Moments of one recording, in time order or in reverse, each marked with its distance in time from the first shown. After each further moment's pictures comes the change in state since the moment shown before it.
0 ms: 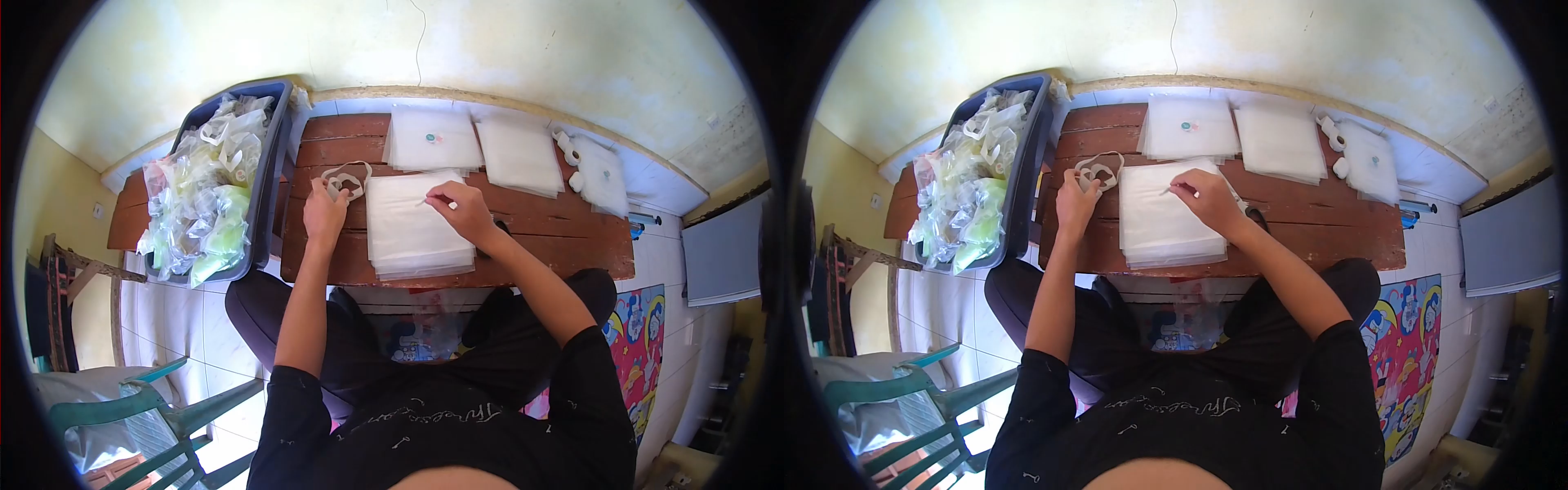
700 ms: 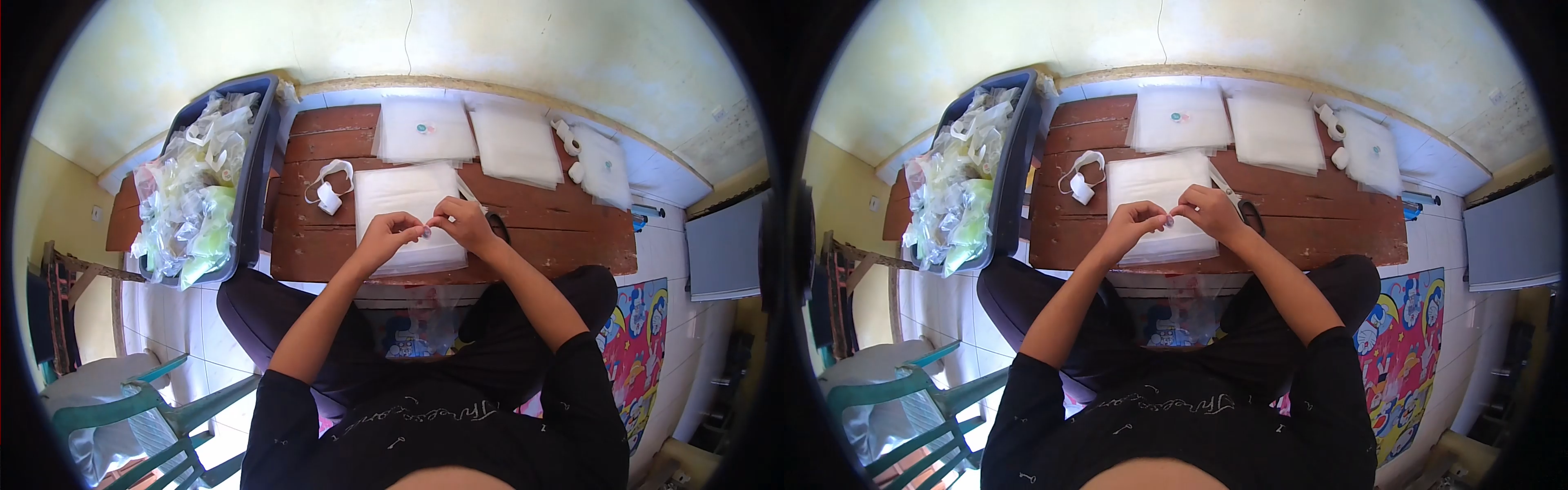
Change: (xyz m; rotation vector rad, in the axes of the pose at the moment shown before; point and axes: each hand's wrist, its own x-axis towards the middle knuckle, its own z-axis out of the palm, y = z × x) left_hand -0.081 0.072 0.030 -0.930 -0.864 0.106; right_hand -0.043 0.039 -0.002 0.006 -0.071 -0.065
